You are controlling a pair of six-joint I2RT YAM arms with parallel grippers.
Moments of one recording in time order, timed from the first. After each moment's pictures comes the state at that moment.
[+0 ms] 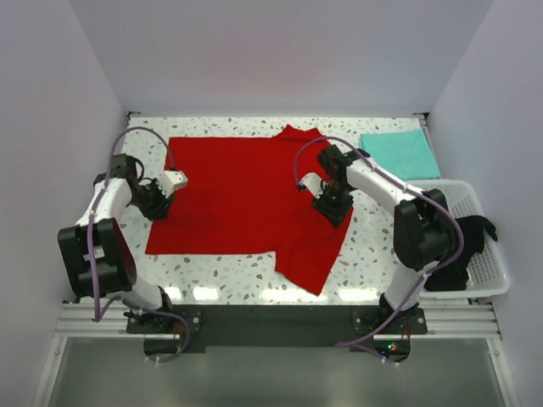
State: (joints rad) left arm 0.27 1.51 1.03 -0.83 0.44 1.12; right arm 0.45 1.77 1.36 -1.11 -0.12 -0.57
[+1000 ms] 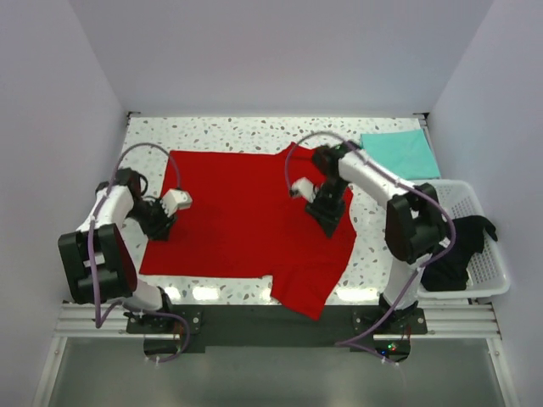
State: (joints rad) left arm 0.27 1.48 0.90 -0.97 0.39 1.23; right arm 0.48 1.85 1.41 -1.34 -0.31 -0.68
